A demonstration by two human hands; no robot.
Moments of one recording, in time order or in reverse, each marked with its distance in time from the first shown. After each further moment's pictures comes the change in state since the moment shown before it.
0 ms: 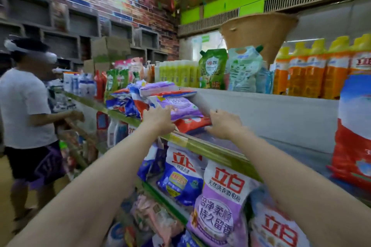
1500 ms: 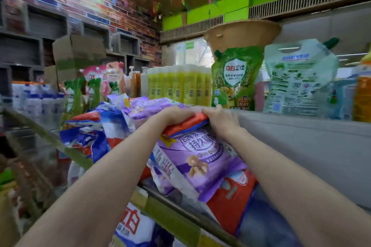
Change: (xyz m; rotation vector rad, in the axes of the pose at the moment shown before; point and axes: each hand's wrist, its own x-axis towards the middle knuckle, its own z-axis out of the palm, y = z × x) left_hand 0.354 -0.045 0.077 -0.512 -0.201 0.130; right_hand 0.341 -0.016 0.096 -0.003 0.221 0.042
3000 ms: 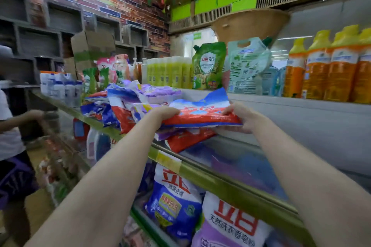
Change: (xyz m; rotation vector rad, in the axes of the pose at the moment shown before) left_hand -0.178 0.089 0.044 -0.650 0.008 -0.411; right_hand -0.175 0.109 -0.095 1.424 -0.368 0.673
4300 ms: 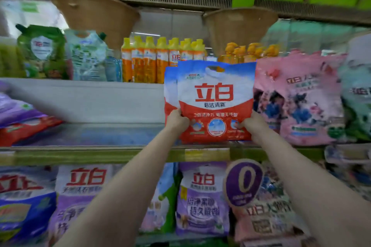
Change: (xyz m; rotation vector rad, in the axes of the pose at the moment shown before) left_hand -0.302 0.066 0.291 -0.174 -0.632 0.615; right_hand -0.411 0.086 -0.264 -0.154 0.981 -0.151
